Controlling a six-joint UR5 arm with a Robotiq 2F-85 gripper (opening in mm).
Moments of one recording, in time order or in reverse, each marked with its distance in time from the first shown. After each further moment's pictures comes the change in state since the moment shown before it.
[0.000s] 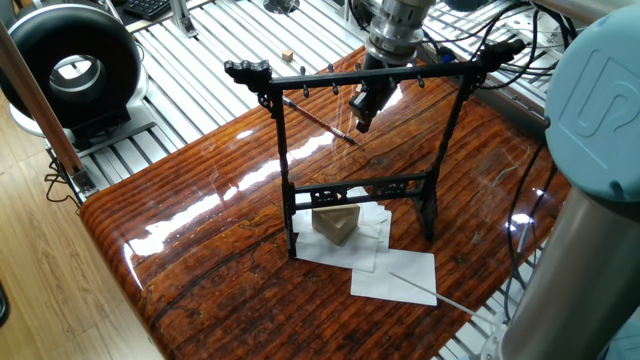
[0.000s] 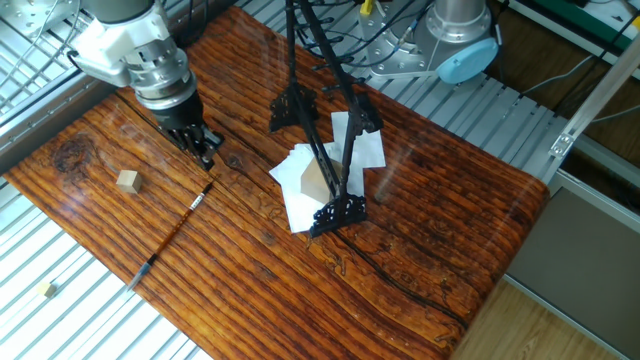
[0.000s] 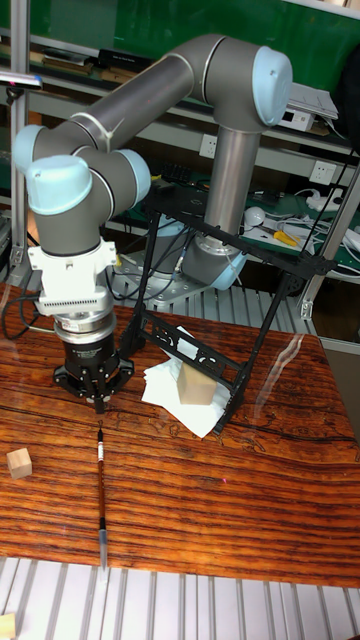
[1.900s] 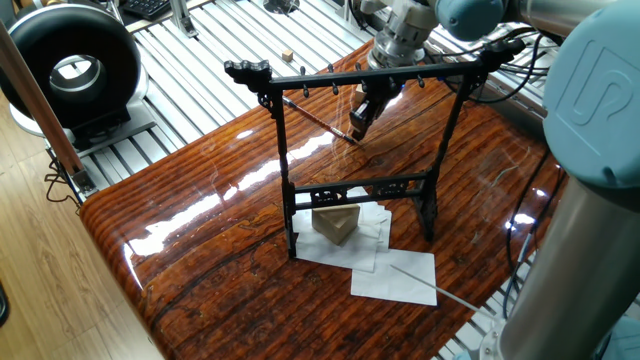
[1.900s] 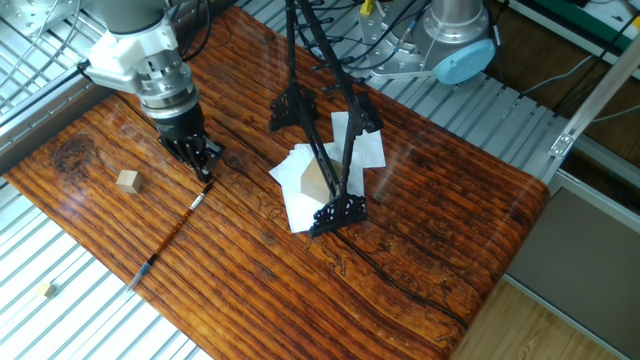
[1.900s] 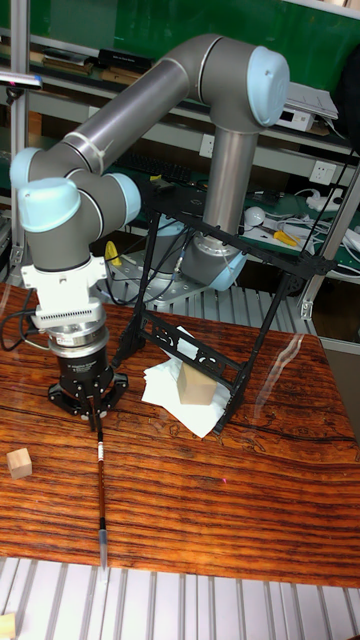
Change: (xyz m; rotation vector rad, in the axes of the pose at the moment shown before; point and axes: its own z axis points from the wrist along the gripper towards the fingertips) arm -0.008 -0.012 0.027 -0.021 -0.077 -0.086
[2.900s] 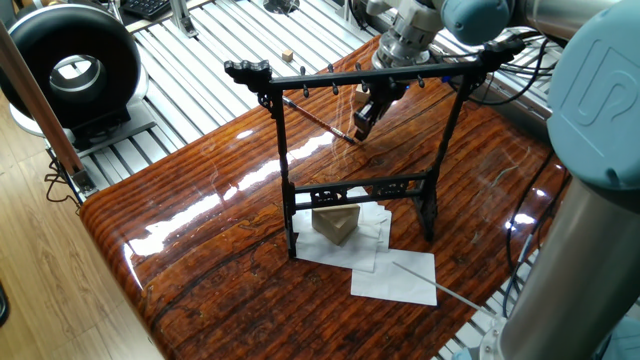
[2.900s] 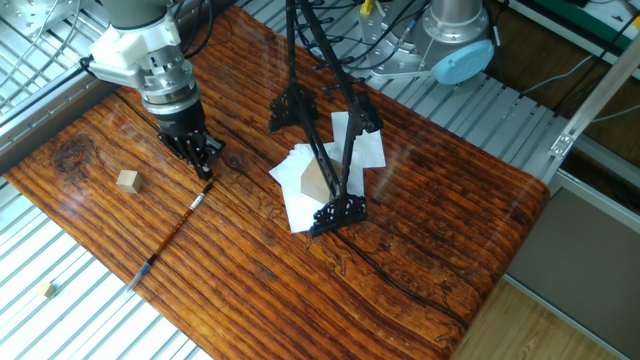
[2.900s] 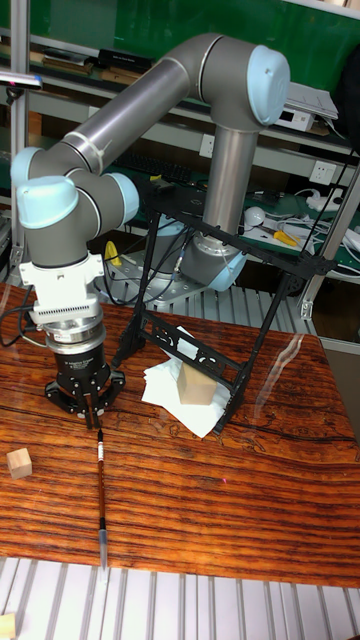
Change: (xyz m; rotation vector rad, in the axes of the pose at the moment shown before) arm 0.007 -0.003 -0.001 0.008 -0.012 0.002
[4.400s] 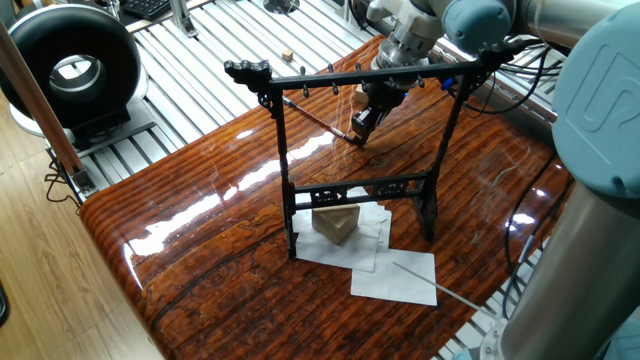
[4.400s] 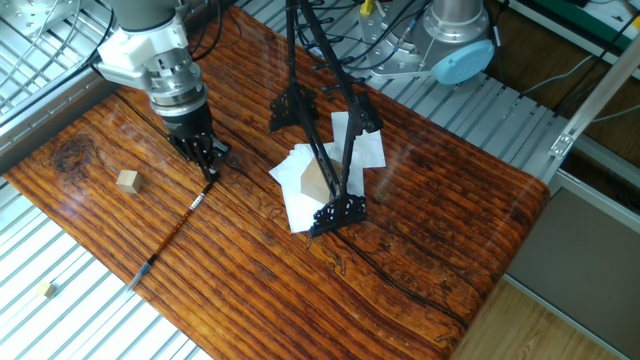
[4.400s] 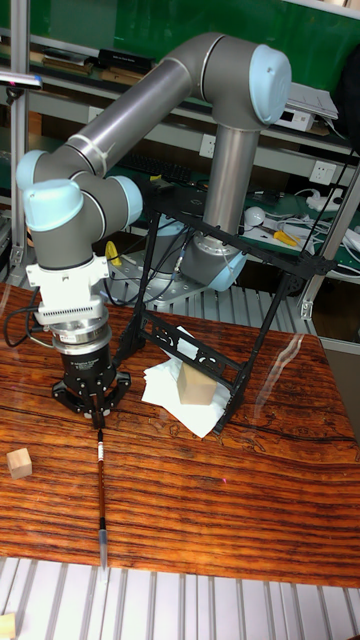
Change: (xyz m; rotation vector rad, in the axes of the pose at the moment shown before) arm 0.003 0.010 0.007 -0.016 -0.010 0.034
